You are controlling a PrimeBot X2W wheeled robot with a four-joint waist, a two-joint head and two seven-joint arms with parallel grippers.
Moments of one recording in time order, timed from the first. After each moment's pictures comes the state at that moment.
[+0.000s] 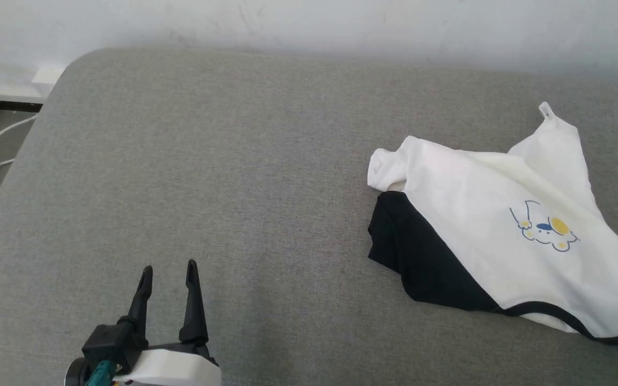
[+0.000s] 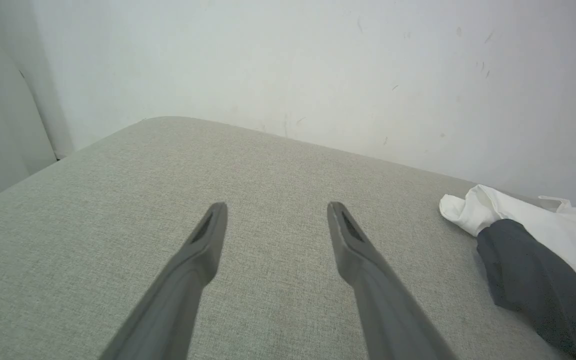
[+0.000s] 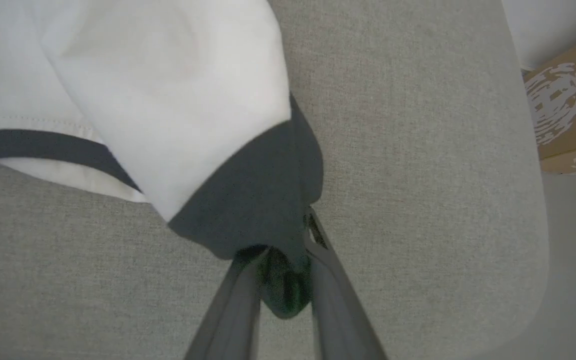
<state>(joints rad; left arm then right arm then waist) 0.08 0.05 -0.06 0.02 -0.24 0.07 -0.26 0.18 -0.35 -0.29 -0.01 0.20 0.13 0.53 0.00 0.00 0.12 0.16</state>
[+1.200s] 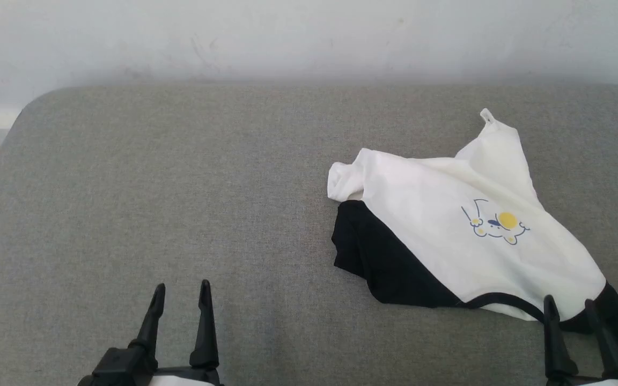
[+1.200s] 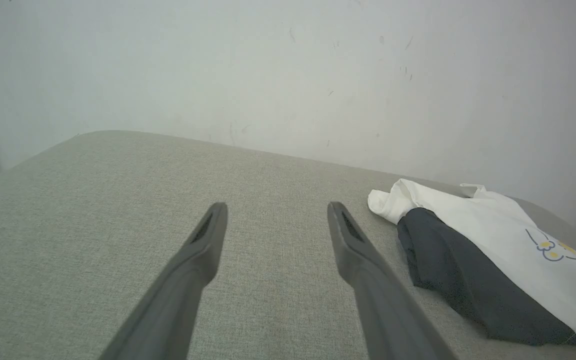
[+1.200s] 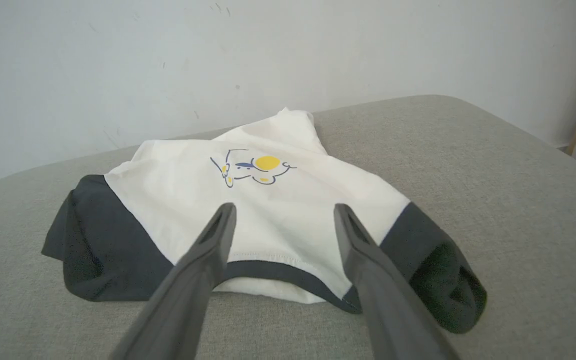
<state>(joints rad) 0.17 0.05 -0.10 -0.06 -0.22 0.05 -0.26 0.21 -0.05 -0.15 0.08 0.25 0.13 -0.26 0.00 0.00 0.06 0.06</state>
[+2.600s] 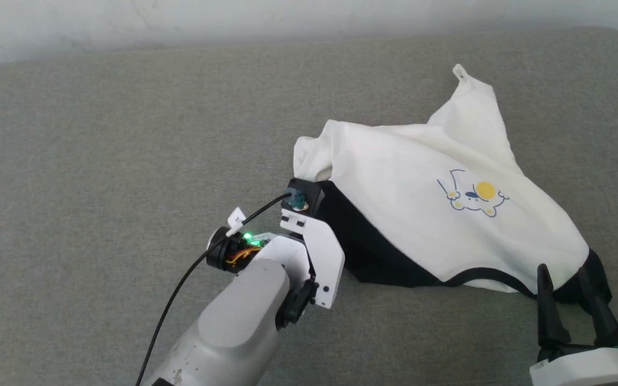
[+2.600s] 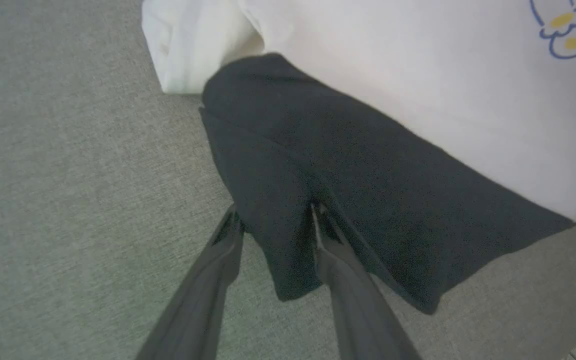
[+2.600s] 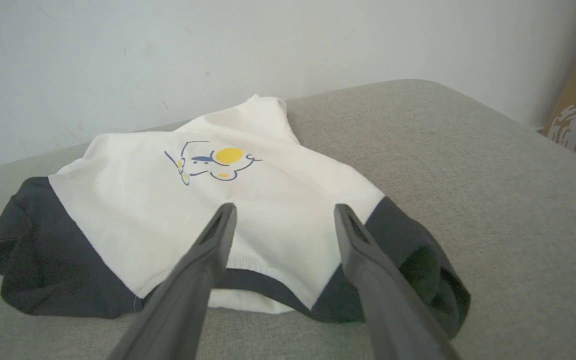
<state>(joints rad) -0.63 0.05 -0.69 0.61 -0.44 0.17 0.39 0.10 -0.05 -0.14 0.11 0.24 0.13 -0.26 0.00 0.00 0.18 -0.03</state>
